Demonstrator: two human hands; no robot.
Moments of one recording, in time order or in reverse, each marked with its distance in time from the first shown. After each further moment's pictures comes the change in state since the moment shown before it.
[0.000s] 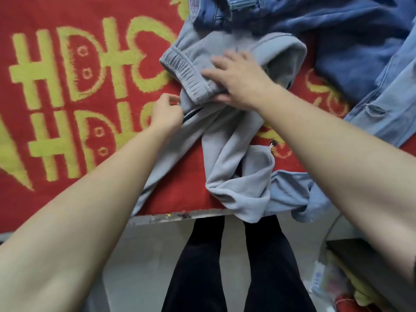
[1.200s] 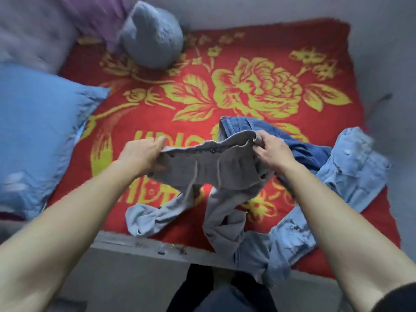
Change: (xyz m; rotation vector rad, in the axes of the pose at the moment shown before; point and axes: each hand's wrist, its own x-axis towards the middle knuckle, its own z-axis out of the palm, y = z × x) left_hand -0.252 0.126 -0.224 1.157 0.307 0.450; right_hand -0.177 0.013 -0.241 0.579 0.279 0.303
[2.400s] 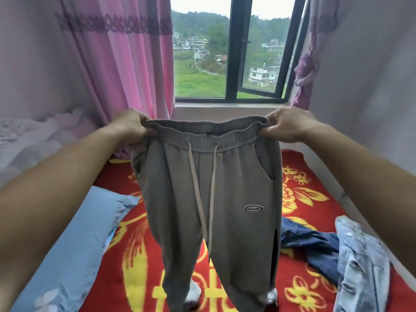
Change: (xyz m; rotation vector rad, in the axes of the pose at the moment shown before) left_hand -0.105 -0.359 -0.275 -0.792 0.494 -0.011; right_hand -0.088 -0.459 -0.169 -0.496 0.418 -0.159
